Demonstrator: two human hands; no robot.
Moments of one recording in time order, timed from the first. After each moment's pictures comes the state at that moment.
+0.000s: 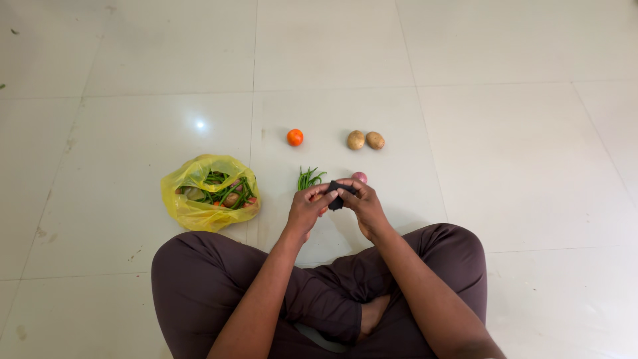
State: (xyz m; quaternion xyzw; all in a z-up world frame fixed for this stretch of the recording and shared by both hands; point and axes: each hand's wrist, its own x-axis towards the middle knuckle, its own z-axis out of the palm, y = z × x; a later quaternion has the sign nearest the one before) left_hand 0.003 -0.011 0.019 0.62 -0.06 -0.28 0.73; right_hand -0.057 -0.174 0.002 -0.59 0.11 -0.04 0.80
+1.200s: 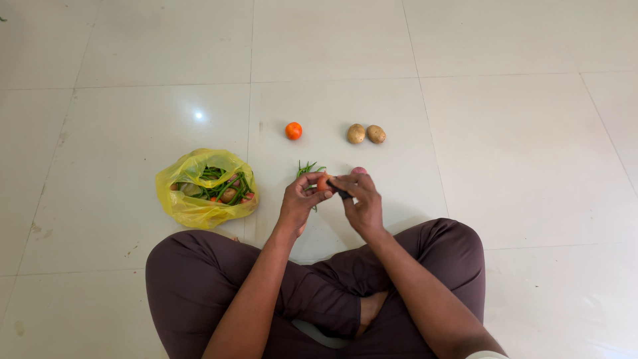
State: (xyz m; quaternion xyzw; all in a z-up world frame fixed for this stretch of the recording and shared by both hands) left_hand 0.015 -0.004 0.004 0.55 -0.09 -0.26 0.79; right_hand -0.067 -0.156 0.029 -0.85 0.01 -0.30 0.43
